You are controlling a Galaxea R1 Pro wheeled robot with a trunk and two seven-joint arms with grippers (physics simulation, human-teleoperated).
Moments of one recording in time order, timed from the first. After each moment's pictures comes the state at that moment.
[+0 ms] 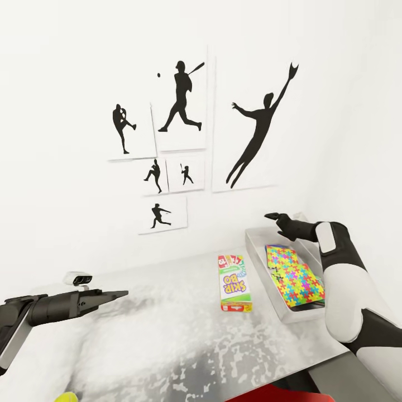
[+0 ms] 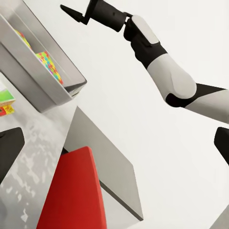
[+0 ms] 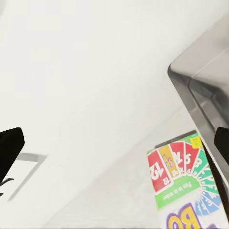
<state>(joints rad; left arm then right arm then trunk) -0.40 0.43 0.09 -1.27 0.42 0.90 -1.57 -1.09 -0.09 -0.53 -0.71 -0.30 0.89 0.25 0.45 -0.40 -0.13</state>
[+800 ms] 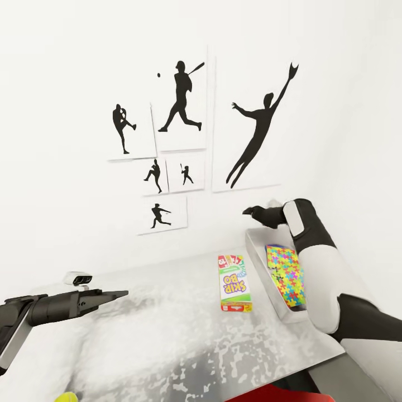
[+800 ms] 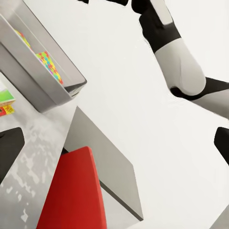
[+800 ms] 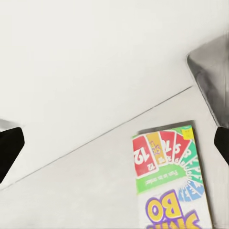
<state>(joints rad) -0.40 0.43 0.09 -1.27 0.42 0.90 -1.57 -1.19 0.02 -0.26 -0.73 -0.29 0.95 -0.01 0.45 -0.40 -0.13</state>
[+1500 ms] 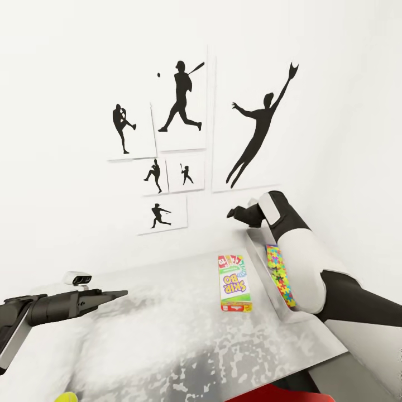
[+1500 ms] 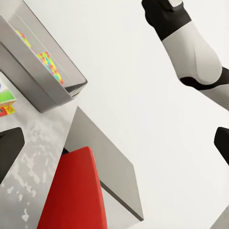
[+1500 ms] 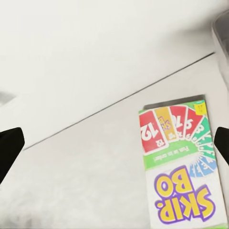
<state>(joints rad) -0.40 0.43 0.10 -1.27 0.42 0.90 -1.57 -1.32 0.12 -0.24 -0.51 -0.29 0.93 -0.20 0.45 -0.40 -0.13</state>
